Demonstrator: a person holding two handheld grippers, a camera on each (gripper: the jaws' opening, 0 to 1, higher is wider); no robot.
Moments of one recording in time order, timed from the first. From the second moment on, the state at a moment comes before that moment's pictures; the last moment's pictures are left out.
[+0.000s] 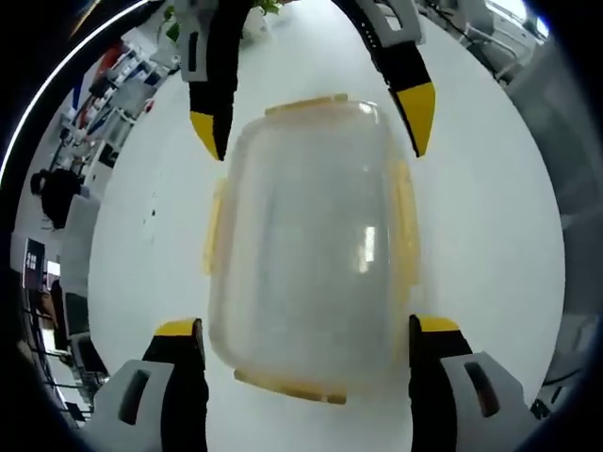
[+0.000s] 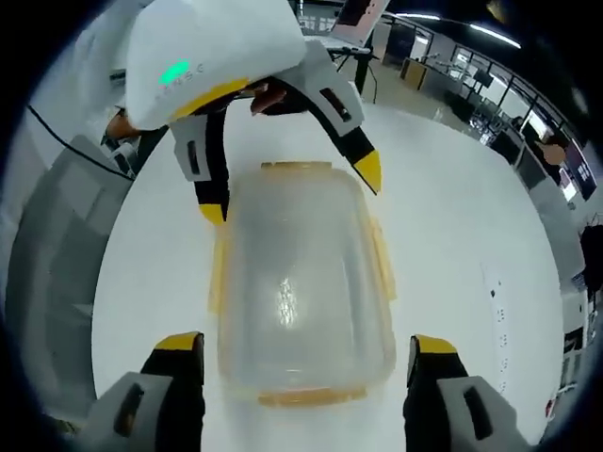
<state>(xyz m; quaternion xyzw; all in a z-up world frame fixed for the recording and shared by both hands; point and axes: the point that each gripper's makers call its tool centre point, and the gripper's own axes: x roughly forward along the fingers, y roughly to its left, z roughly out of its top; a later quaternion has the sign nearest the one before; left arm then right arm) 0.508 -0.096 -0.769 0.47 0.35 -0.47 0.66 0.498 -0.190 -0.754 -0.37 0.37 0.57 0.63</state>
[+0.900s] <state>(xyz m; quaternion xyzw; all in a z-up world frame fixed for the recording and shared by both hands) 0.488 -0.076 -0.745 0.45 0.35 -0.45 0.69 0.477 -0.224 -0.733 -0.35 0.36 0.52 0.69</state>
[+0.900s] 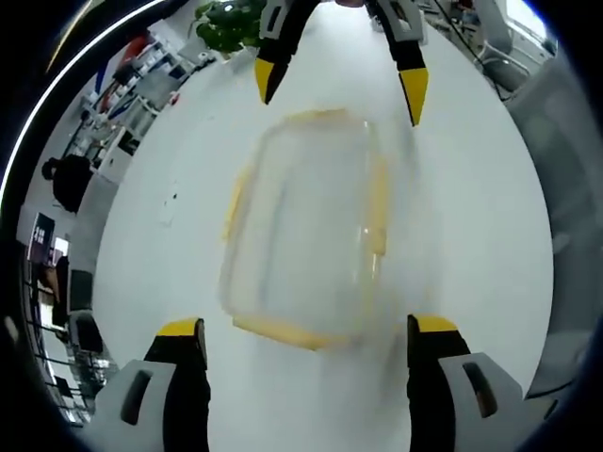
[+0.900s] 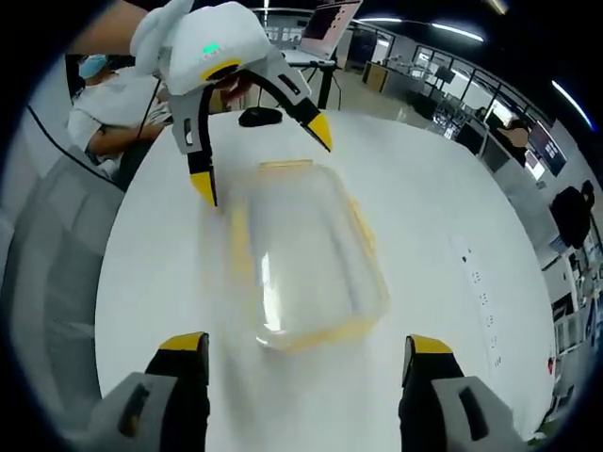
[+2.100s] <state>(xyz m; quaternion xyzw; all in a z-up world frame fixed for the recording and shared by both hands) 0.433 -0.064 -0.708 0.38 0.32 -0.43 0.76 0.409 -0.220 -0.702 -0.26 0.33 0.49 0.77</state>
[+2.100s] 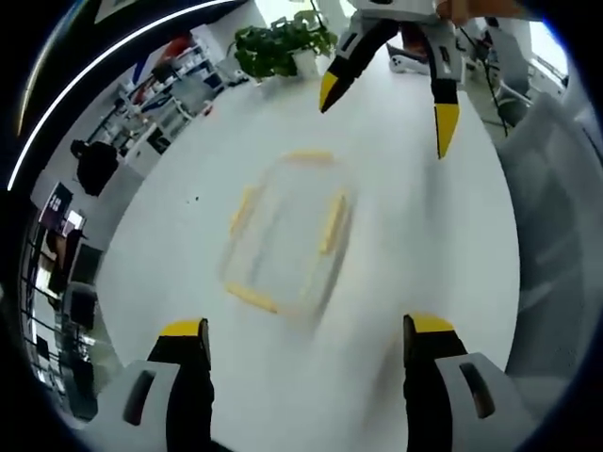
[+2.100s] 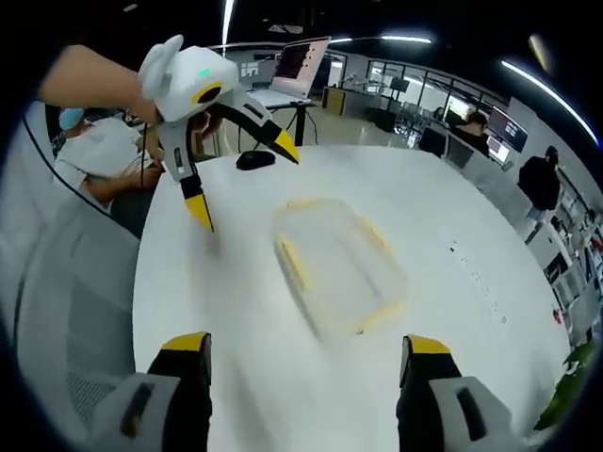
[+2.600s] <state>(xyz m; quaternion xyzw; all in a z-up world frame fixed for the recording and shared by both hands) 0.400 -0.057 -0.712 0.33 0.32 -0.42 0.78 0.380 -0.232 -0.698 -0.21 0.33 0.47 0.79</state>
